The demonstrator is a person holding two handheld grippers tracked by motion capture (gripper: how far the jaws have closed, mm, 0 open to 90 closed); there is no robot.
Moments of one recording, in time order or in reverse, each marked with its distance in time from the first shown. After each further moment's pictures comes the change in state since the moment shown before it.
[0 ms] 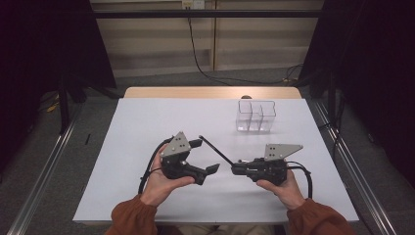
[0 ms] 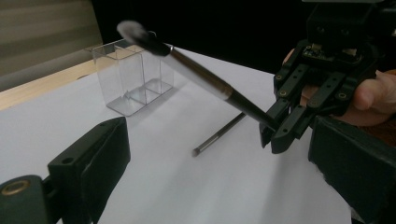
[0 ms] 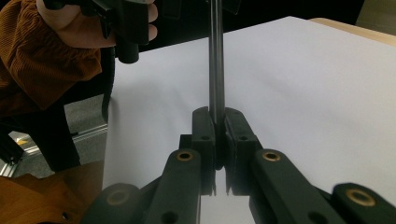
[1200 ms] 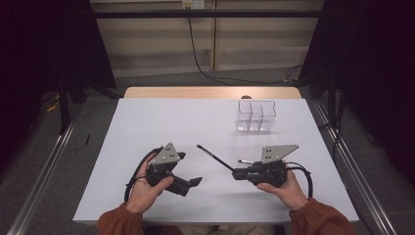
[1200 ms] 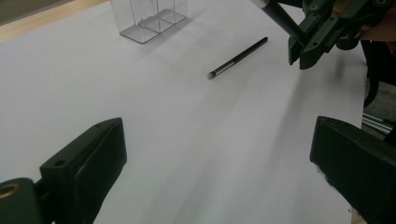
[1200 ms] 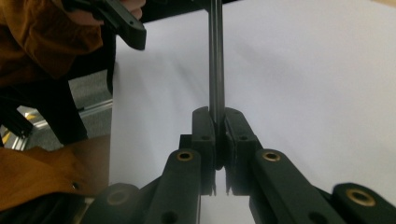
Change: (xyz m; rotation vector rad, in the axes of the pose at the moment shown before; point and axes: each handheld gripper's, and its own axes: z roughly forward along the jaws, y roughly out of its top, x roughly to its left) left arm 0.008 -0.031 -0.029 0.215 0.043 -0.003; right arm 0.002 -0.001 0.001 0.114 0.023 -0.002
